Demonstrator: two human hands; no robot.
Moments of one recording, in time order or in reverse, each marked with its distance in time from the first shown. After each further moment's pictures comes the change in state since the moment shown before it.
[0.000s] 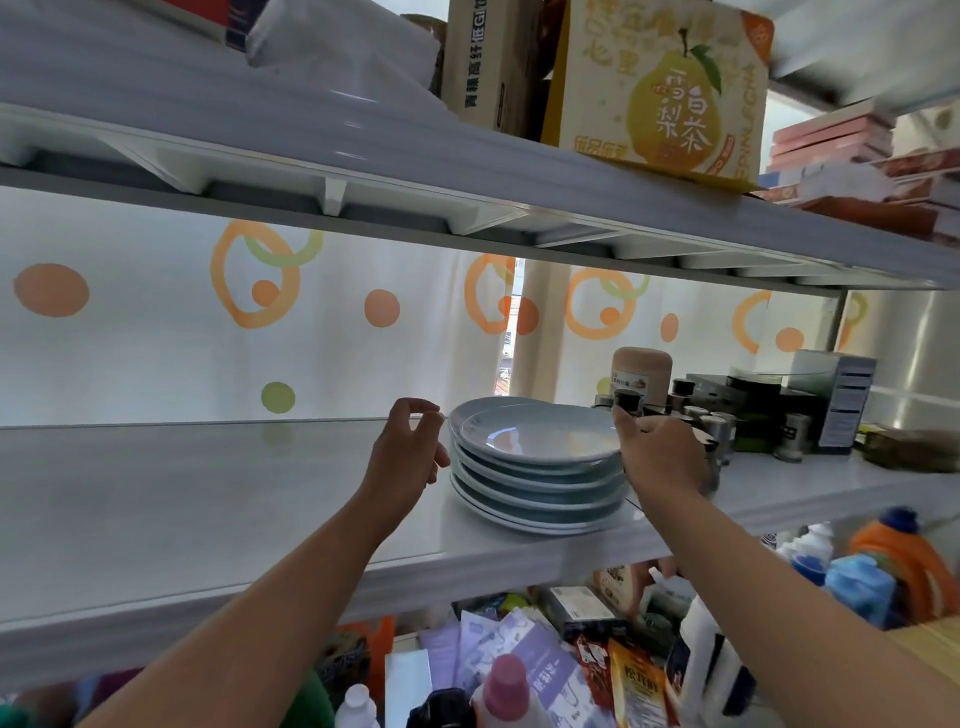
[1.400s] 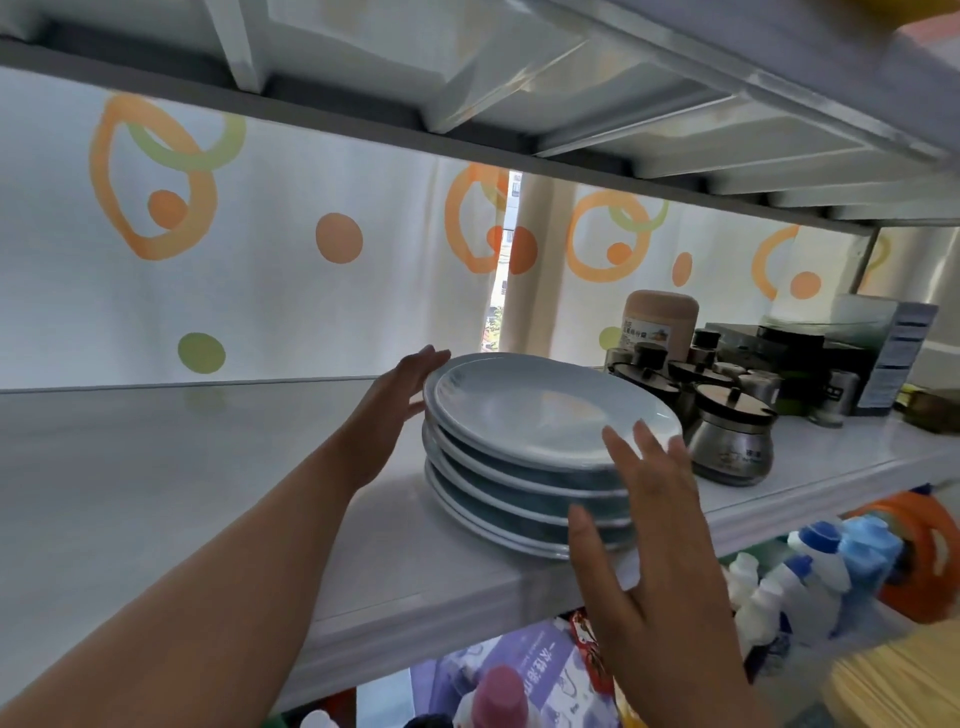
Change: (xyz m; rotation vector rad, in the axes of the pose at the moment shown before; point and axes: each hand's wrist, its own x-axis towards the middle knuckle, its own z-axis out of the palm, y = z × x) left_hand 0.091 -0.059 0.025 -0.166 -0.361 -0.037; right_hand -0.077 0.047 0.044 -0.051 -0.041 -0.595
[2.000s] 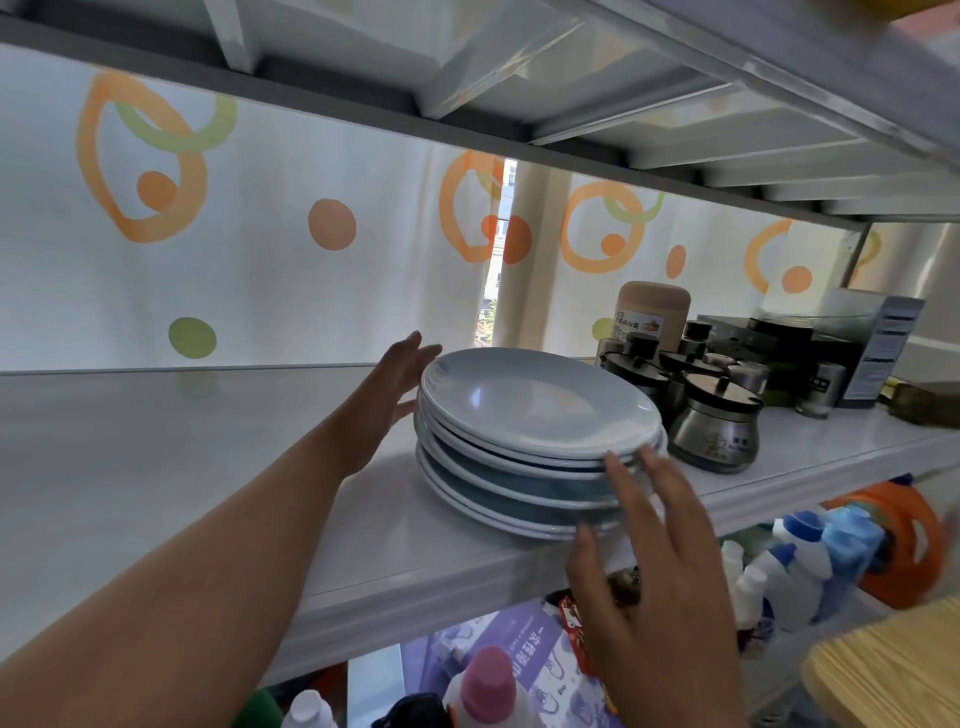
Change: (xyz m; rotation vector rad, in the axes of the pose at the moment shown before) left_hand 0.006 -0.010 -0.006 -0.020 -0.077 -0.076; right_hand -0.018 0.010 0.003 -0.130 0.205 -0.033
